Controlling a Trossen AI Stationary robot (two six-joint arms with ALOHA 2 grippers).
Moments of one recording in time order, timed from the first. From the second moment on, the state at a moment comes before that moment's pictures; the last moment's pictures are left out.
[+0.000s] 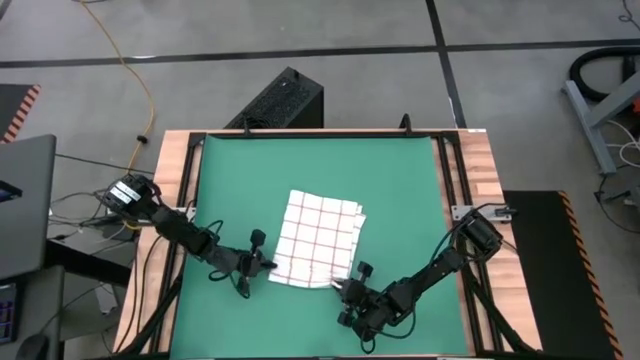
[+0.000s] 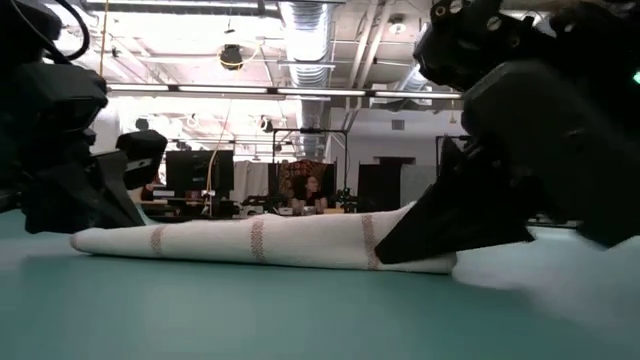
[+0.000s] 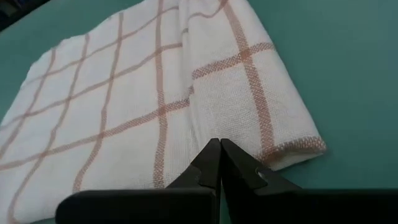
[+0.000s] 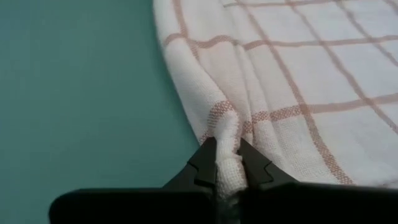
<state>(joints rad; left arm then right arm) -0.52 1.62 0.19 0.88 -0.39 0.23 0.70 2.10 1.16 -0.12 0.77 0.83</state>
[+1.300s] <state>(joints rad) -0.47 1.62 0.19 0.82 -0.16 0.00 0.52 1.88 1.16 -0.42 0.55 1.39</state>
